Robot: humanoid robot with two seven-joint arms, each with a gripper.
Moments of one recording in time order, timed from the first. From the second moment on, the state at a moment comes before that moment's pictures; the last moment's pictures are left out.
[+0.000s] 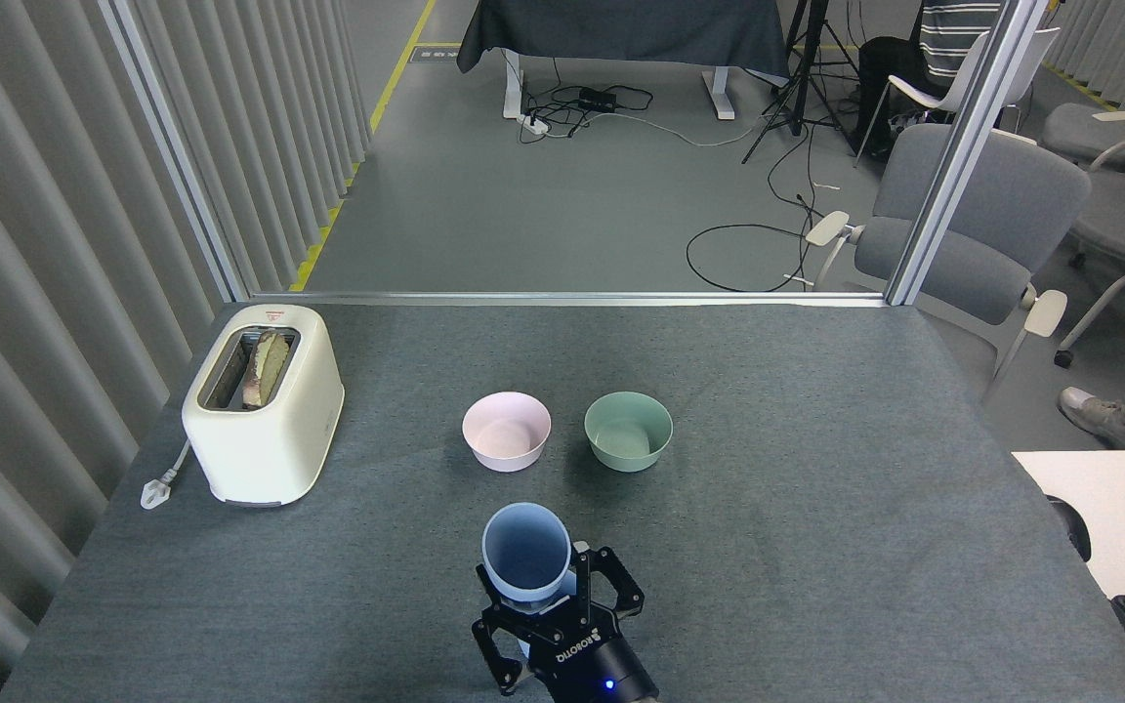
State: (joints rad) left arm 0.39 0.06 -0.16 -1.48 -1.46 0.03 0.47; right arm -0.02 0.22 0.40 -1.44 1.76 -0.12 -0.15
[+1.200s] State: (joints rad) left arm 0.39 0.06 -0.16 -1.47 -1.46 0.03 0.48; right arm 0.02 0.20 0.34 -1.44 1.75 -0.12 -0.16
